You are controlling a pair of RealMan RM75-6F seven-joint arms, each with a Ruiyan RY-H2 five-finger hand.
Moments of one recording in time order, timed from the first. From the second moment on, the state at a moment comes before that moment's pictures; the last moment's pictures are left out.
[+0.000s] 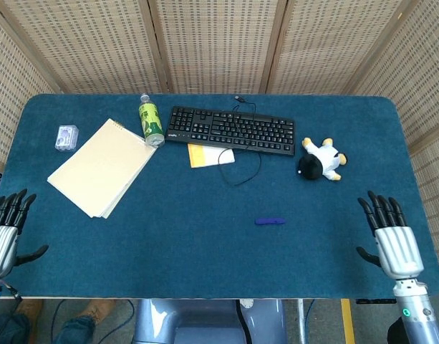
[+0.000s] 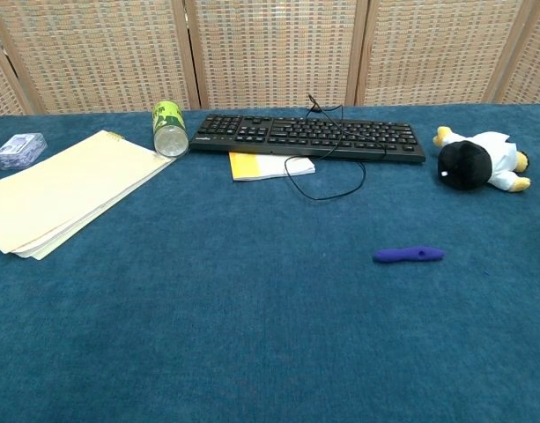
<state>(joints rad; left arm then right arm) -0.11 -1.18 -0.05 -1.55 1.52 1.51 0.07 0.17 -1.20 0.10 -1.58 -1.56 1.43 -0.12</state>
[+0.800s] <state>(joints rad) -0.13 -1.22 -0.07 -1.49 1.48 1.47 0.09 0.58 -1.49 0.19 -1.43 -1.18 0.85 -0.09</state>
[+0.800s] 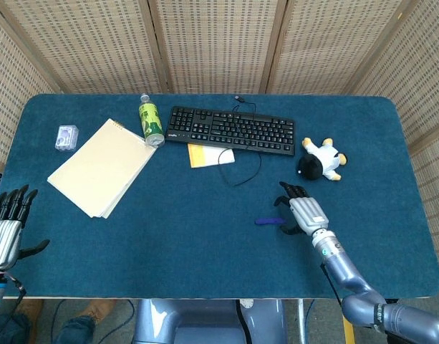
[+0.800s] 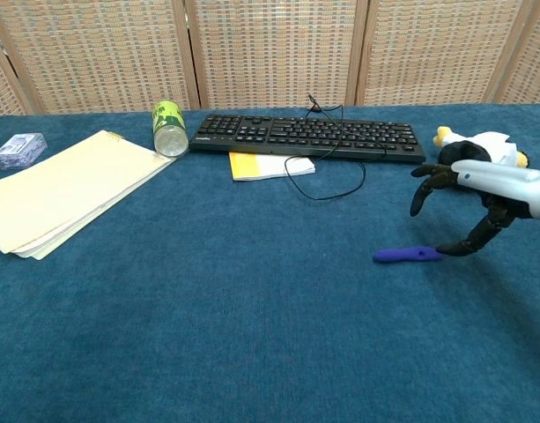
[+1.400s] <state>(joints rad) -0.14 -1.23 -0.07 -1.48 1.47 1.46 0.09 0.62 -1.59 0.16 -1.33 -1.11 0.84 -0.16</state>
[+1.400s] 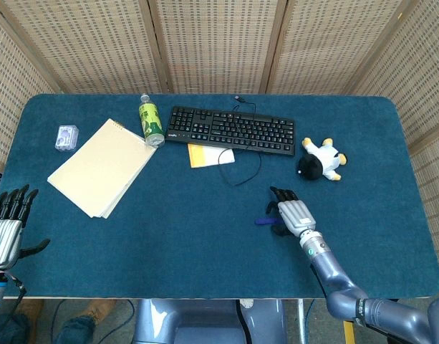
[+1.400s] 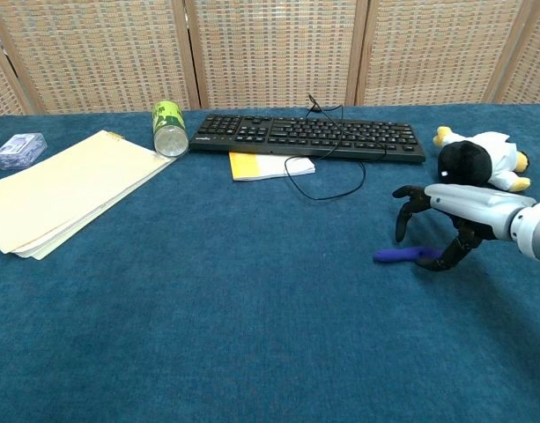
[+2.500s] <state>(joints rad) -0.14 -1.24 -0.07 -1.47 1.47 1.46 0.10 0.62 -1.62 0.15 -1.26 -1.14 0.84 -0.07</state>
